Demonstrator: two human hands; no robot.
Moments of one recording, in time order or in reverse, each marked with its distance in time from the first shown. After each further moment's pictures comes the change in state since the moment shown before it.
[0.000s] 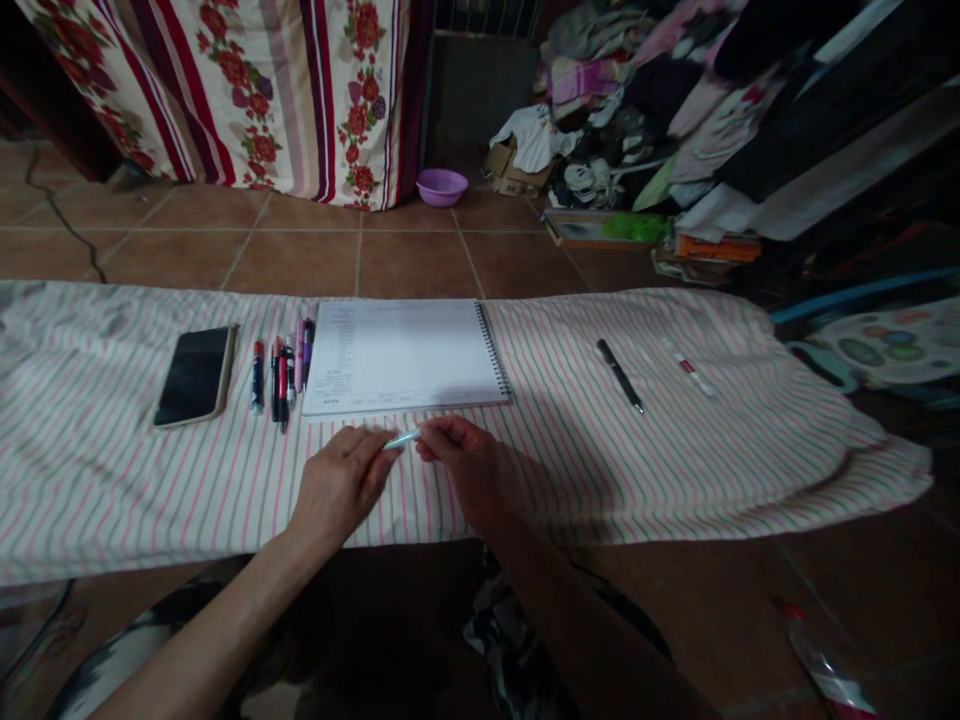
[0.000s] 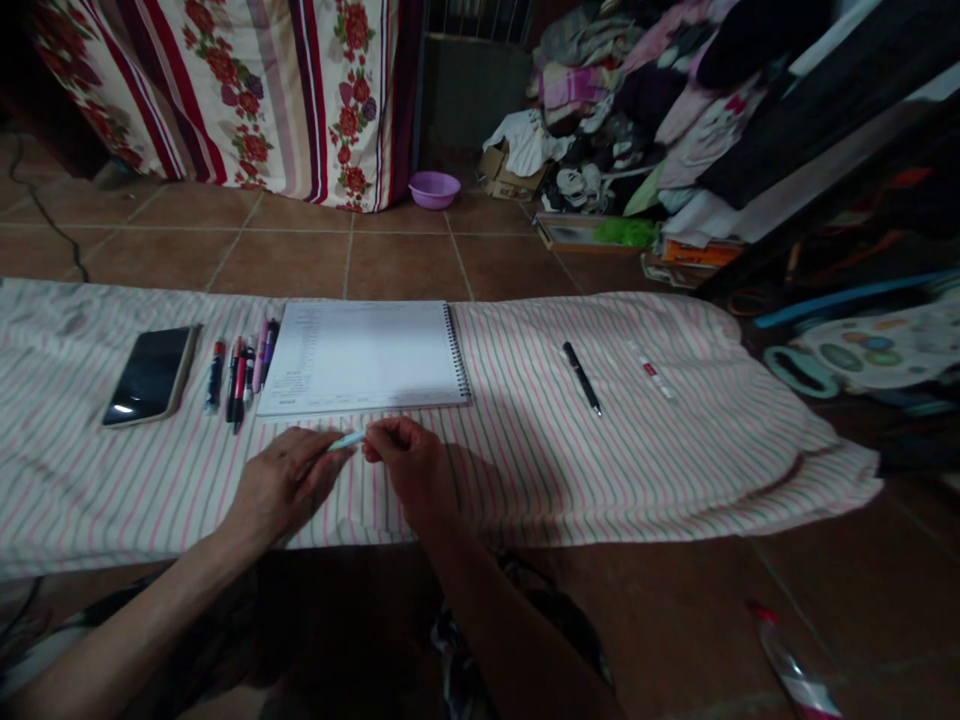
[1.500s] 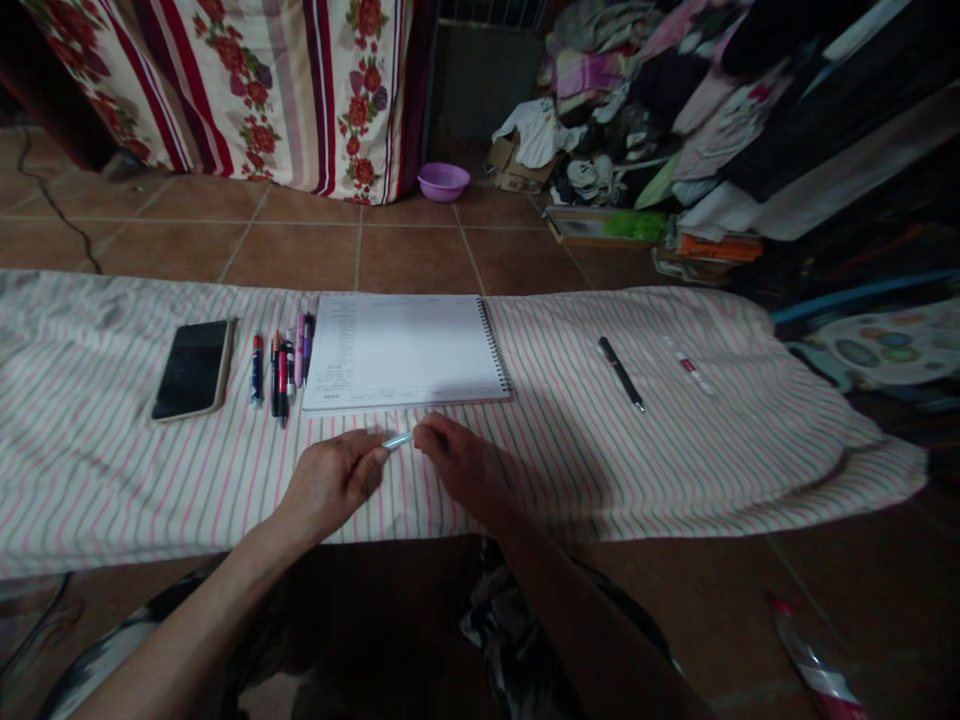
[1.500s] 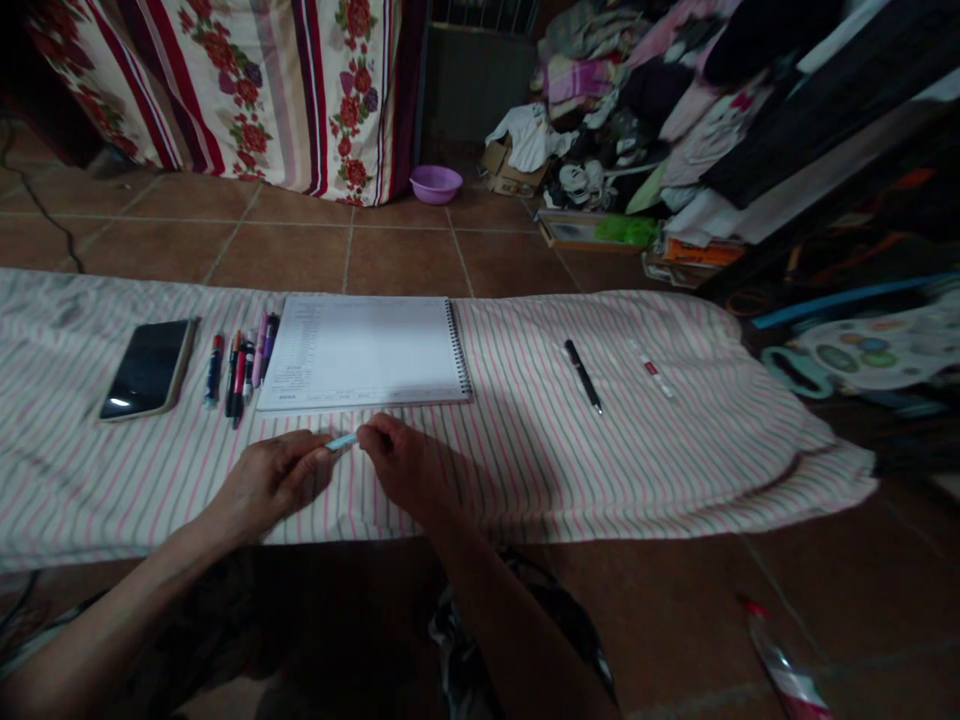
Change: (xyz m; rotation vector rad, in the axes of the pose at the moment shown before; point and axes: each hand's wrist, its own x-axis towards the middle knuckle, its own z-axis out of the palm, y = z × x) left_hand 0.002 -0.004 -0.017 -0.121 -0.230 -0.067; right_hand 0.003 -0.002 -0.007 -0.653 -0.237 -0.328
